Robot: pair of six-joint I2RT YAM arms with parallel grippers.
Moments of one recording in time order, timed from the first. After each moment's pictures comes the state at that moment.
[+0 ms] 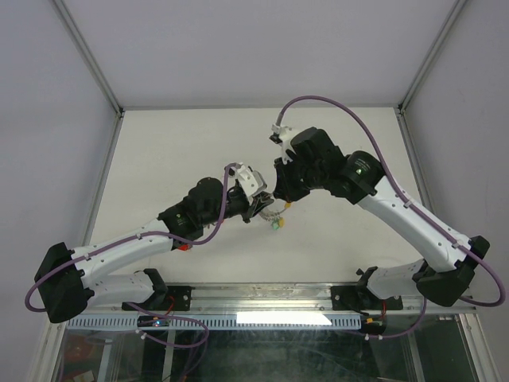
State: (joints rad) left arm -0.94 1.13 0.76 0.20 0.17 0.08; right arm 0.87 1.32 1.55 -1.02 -0.07 0.31
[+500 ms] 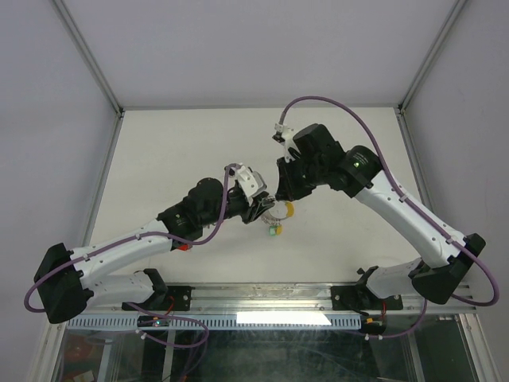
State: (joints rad) left arm -0.94 1.12 0.76 0.18 0.16 0.09; right arm 0.81 1.35 1.55 -1.06 -0.17 0.32
